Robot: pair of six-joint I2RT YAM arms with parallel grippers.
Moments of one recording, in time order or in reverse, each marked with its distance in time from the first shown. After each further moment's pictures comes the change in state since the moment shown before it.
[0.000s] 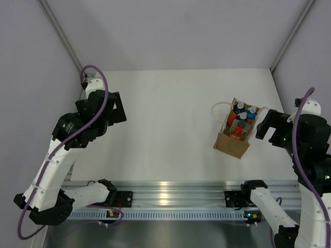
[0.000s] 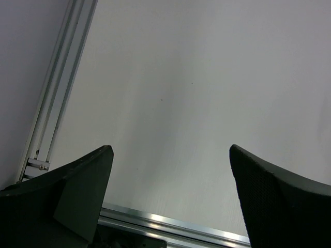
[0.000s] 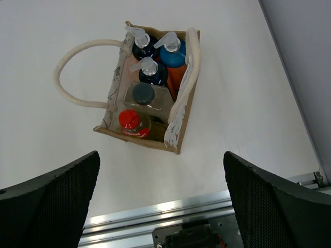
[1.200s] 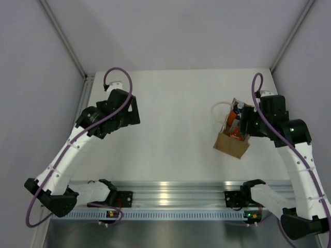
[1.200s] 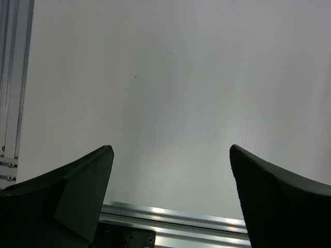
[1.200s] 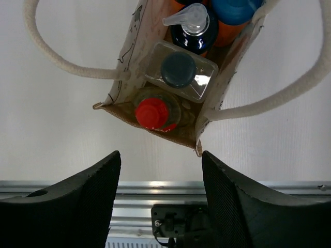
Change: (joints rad) left arm 0.000 0.087 -0.144 0.106 0.132 -0.018; right arm 0.099 0.215 -0.178 0.068 -0.109 -0.025
